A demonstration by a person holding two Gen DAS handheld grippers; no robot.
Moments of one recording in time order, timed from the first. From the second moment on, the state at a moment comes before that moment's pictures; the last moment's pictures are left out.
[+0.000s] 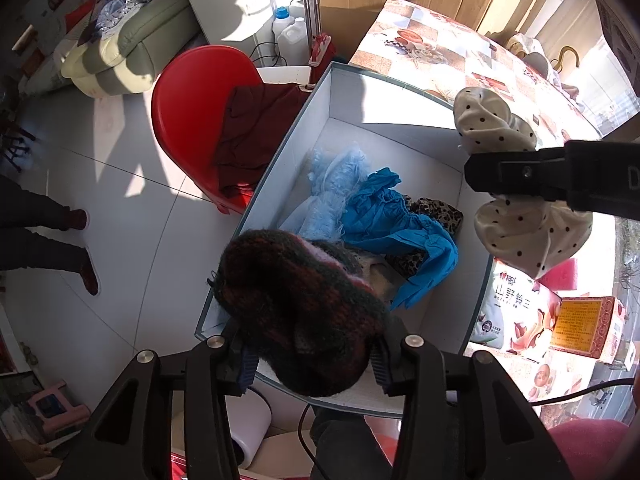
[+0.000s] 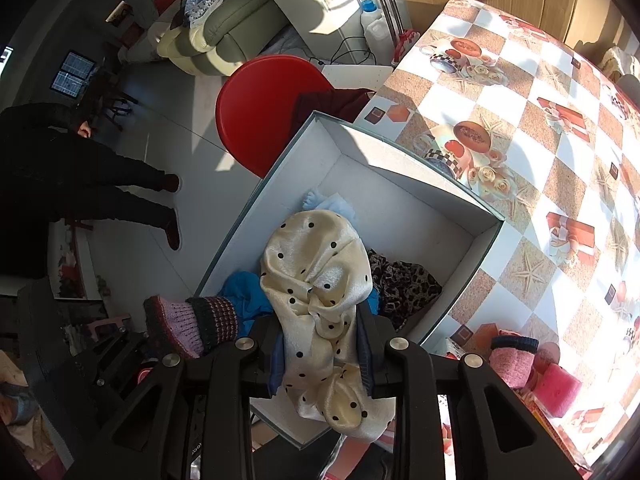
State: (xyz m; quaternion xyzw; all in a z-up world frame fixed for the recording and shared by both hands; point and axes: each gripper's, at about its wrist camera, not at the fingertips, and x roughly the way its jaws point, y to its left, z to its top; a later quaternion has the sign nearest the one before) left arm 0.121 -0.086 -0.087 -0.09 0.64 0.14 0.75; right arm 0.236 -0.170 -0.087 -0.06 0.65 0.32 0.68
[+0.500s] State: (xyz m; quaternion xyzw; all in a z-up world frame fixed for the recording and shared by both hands) left arm 0.120 -0.080 -0.079 -0.12 0.61 0.16 0.76; right arm 0.241 -0.179 -0.082 -0.04 0.66 0.33 0.68
